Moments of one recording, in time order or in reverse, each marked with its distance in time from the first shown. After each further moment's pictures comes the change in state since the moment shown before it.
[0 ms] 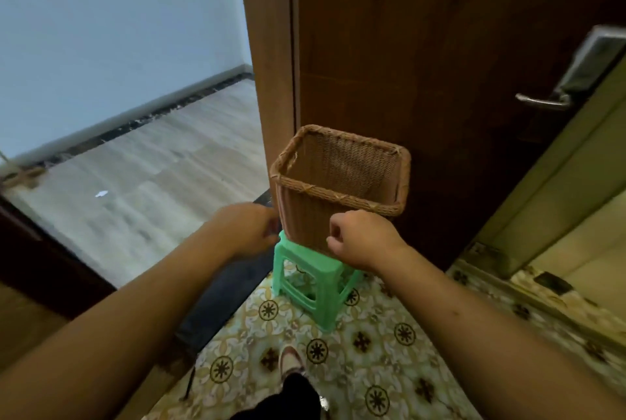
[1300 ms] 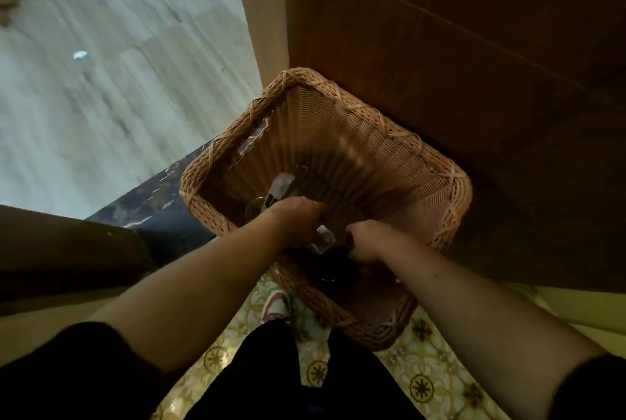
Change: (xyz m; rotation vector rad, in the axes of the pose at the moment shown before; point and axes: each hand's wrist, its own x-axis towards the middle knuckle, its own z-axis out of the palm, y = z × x) left_hand 0.431 0.010 0.182 -0.356 -0.581 -0.153; right_hand 0.353 0.287 0.126 -0.050 -0.880 -0.018
